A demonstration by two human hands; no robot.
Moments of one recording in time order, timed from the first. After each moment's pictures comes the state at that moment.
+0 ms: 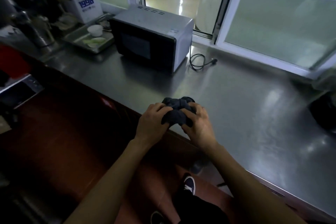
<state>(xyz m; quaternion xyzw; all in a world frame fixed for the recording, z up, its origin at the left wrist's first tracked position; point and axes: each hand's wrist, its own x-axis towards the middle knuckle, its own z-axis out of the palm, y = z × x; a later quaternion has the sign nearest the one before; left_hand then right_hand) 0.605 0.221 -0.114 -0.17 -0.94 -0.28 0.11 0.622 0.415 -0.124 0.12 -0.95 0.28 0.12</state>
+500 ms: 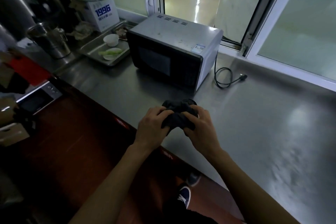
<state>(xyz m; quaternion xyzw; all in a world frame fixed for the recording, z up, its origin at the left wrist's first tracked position) 0.460 0.151 -0.112 -0.14 -0.95 -0.26 0.11 0.463 0.347 -0.129 0.17 -0.92 0.32 0.15</state>
